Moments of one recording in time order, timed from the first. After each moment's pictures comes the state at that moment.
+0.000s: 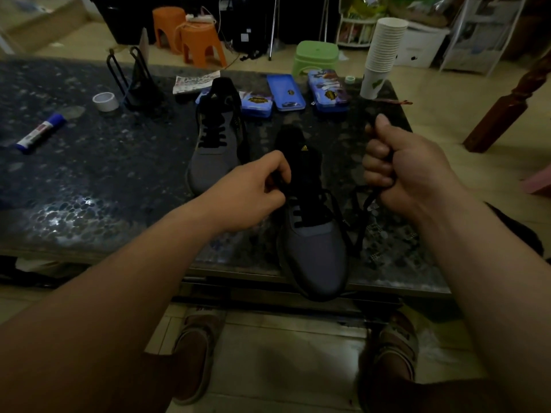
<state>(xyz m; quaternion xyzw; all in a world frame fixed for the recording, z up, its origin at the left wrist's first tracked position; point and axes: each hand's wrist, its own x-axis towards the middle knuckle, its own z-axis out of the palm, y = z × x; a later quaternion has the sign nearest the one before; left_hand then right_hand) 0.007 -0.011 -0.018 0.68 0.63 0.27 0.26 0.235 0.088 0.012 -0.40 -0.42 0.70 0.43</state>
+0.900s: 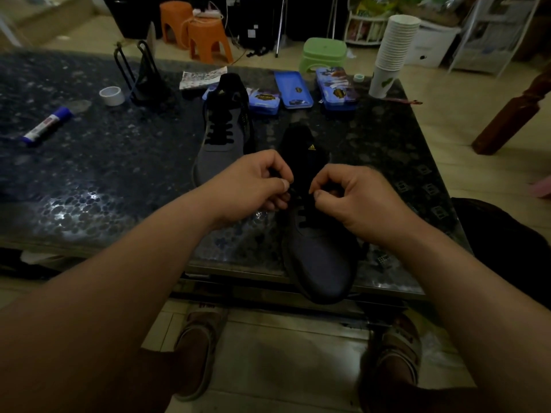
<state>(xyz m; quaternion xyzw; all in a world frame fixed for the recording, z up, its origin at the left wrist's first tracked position) 0.000 -0.005 -0.022 0.53 0.62 0.37 0.44 0.213 0.051 -0.022 -0.38 -0.83 0.34 0.23</state>
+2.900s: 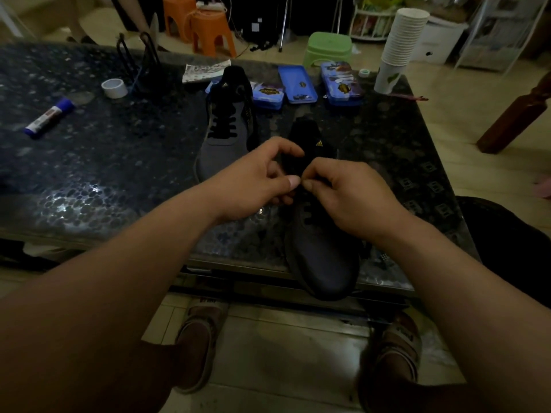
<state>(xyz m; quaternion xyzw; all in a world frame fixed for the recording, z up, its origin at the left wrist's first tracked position) -0.002 -0.010 -0.022 0.59 0.59 0.36 0.42 0.198 0.058 -0.030 -0.35 -0.90 0.17 0.21</state>
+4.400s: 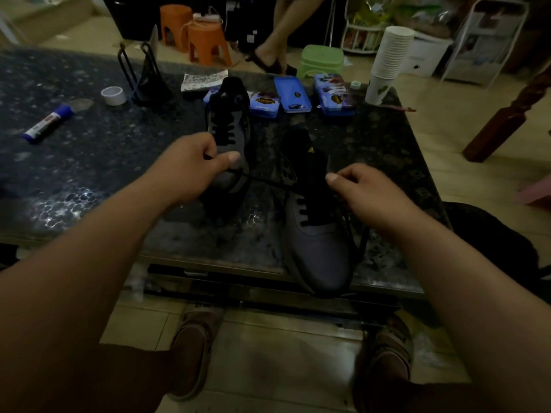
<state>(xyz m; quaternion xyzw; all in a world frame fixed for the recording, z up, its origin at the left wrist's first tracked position) -0.069 -0.023 -0.010 0.54 0.77 0.31 0.15 0.215 0.067 -0.022 -0.54 -0.72 0.37 0.21</state>
